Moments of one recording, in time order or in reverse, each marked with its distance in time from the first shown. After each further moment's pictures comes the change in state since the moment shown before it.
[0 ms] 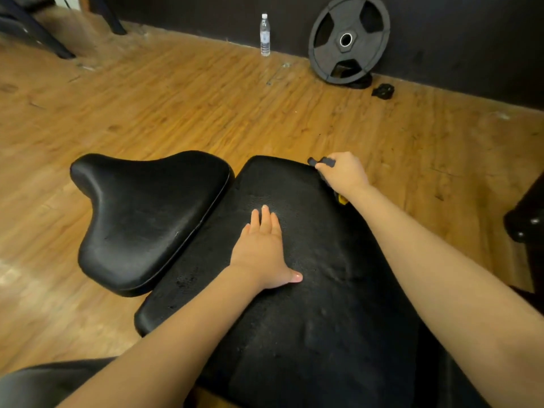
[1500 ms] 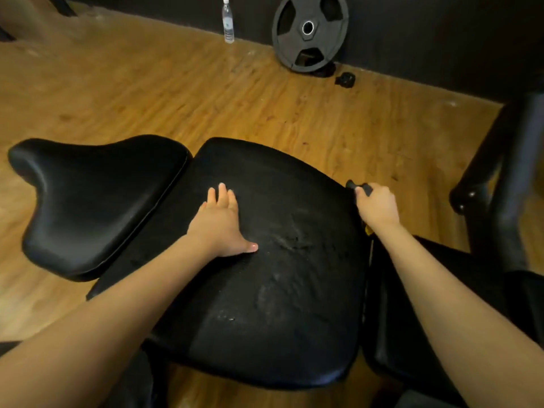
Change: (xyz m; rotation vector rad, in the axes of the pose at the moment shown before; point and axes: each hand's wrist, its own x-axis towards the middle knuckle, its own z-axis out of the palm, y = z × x) left_hand 0.003 0.004 -0.001 0.021 0.008 -0.044; right_hand -0.101 0.110 -0.052 0.010 0.215 0.339
